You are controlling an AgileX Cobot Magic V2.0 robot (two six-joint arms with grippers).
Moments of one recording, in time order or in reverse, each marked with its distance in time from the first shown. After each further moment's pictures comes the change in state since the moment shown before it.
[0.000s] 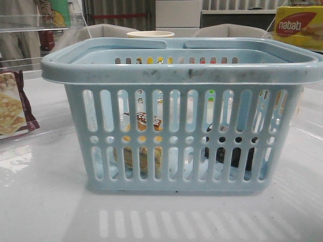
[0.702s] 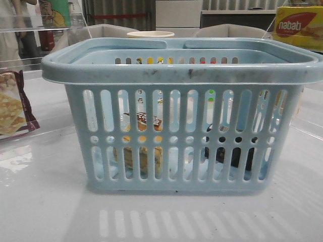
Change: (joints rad) left arm 0.000 0.000 0.000 0.000 -0.001 0.000; right arm -0.298 -0.361 0.454 0.113 -0.538 0.000
